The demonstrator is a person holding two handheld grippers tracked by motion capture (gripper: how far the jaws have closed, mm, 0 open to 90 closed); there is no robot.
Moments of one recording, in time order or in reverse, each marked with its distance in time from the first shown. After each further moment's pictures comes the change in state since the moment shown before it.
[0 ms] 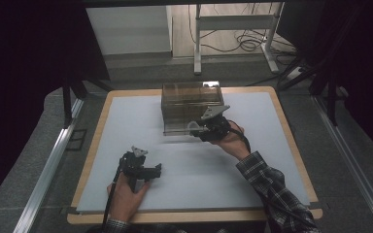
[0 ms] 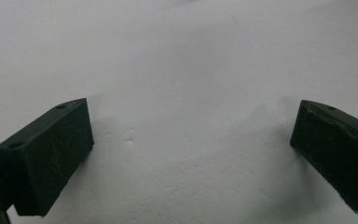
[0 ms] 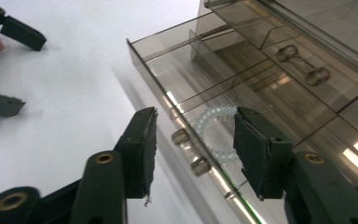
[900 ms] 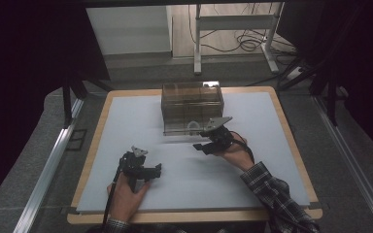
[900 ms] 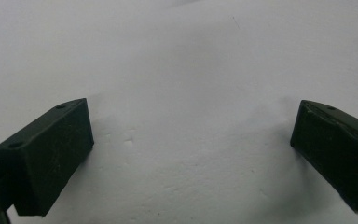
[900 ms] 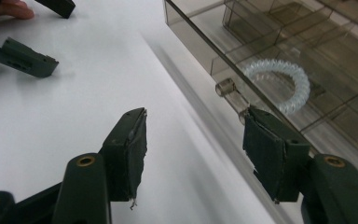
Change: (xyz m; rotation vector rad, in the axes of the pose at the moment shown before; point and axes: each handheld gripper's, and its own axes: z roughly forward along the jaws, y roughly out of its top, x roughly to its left) left arm 0.000 0.000 0.000 0.000 0.000 0.001; right arm 0.017 -0.031 -0.002 0.033 0.057 0.015
